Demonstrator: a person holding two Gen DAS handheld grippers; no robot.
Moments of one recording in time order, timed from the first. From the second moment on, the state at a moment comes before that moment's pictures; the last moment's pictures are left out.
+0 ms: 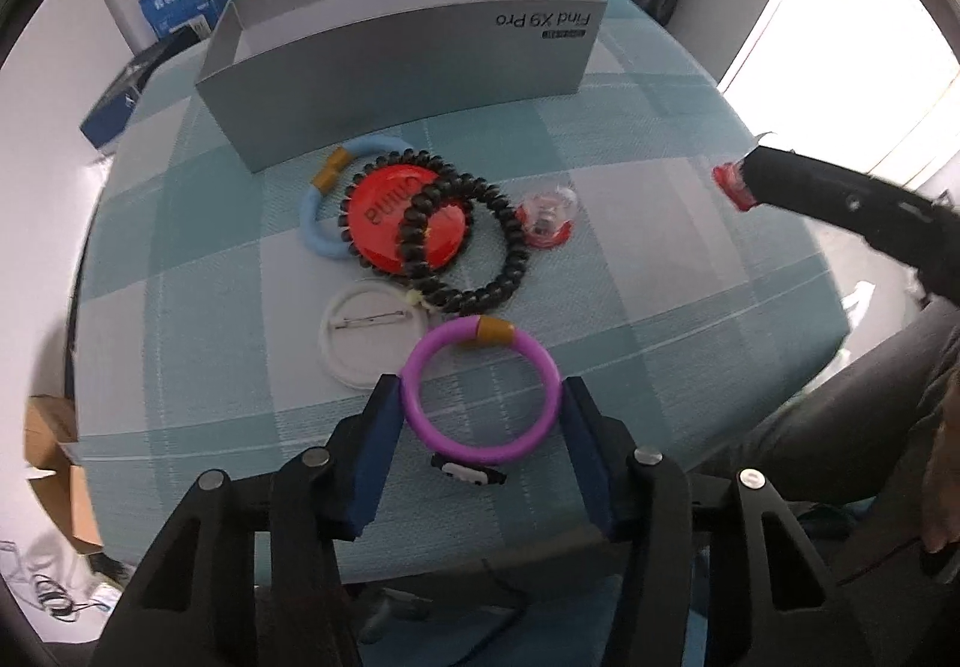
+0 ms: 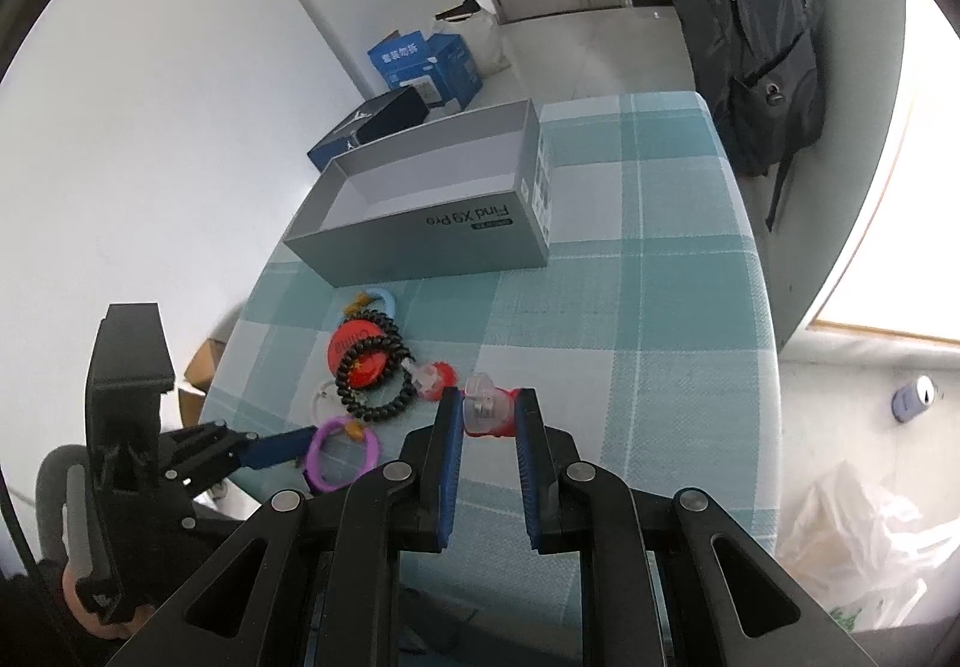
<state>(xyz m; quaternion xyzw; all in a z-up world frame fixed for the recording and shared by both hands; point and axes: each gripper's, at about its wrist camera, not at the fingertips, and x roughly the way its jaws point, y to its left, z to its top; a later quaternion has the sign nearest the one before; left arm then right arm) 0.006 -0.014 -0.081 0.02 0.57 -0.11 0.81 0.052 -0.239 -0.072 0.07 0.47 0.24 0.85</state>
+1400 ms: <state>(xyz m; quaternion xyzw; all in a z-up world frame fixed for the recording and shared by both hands) 0.173 0.039 -0.024 -0.13 0.54 -0.15 0.82 0.214 -0.163 -0.038 0.10 0.49 0.33 0.80</state>
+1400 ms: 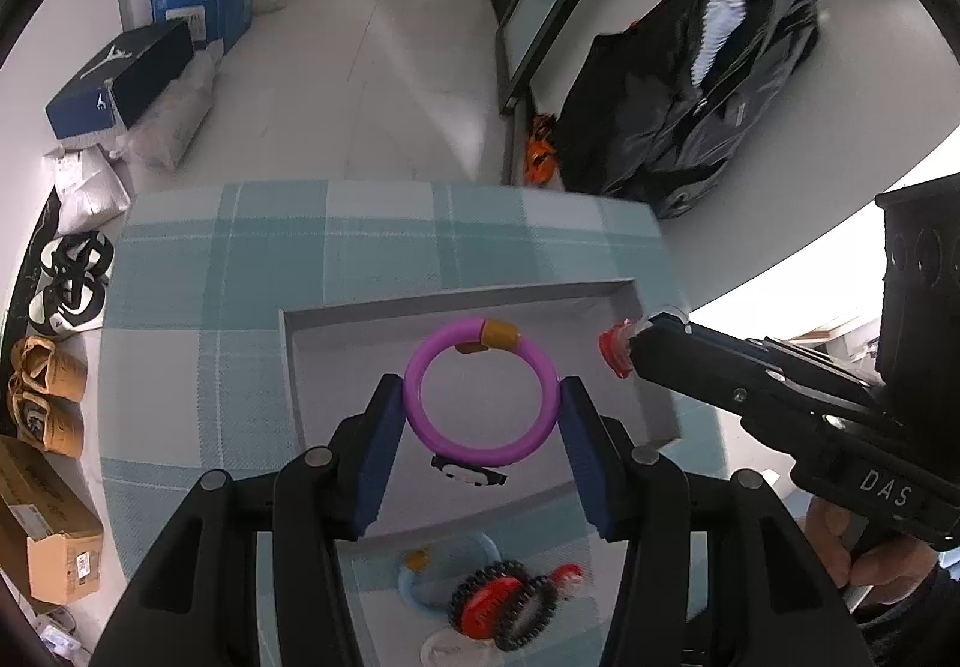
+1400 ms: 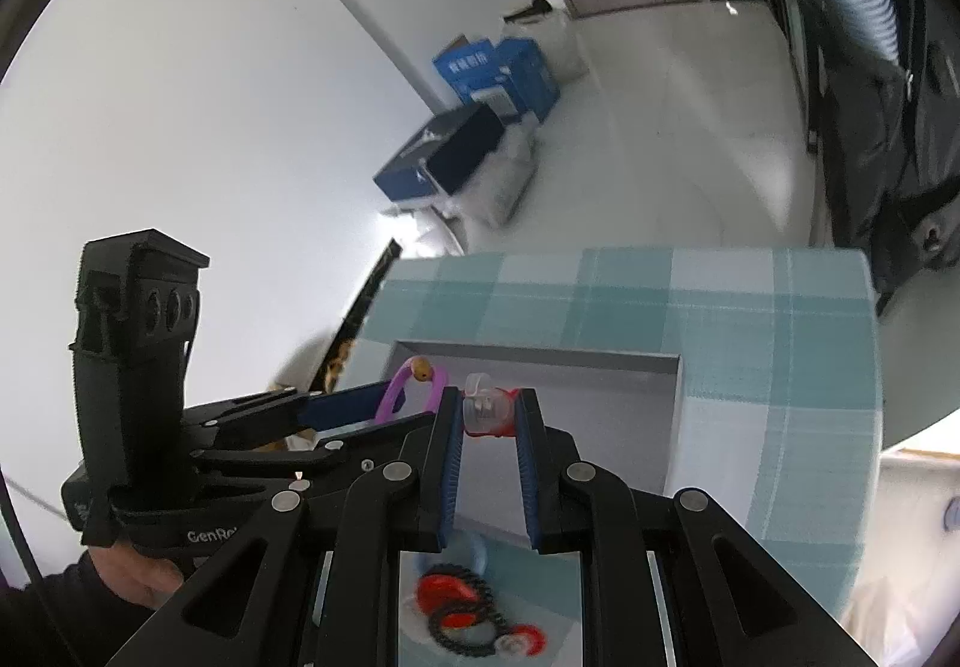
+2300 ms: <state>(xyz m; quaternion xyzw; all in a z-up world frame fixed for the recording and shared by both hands) 0.182 0.059 -0.024 -0.17 0.52 -0.17 0.82 0.220 -0.189 -0.039 0.14 0.47 0.30 0.82</state>
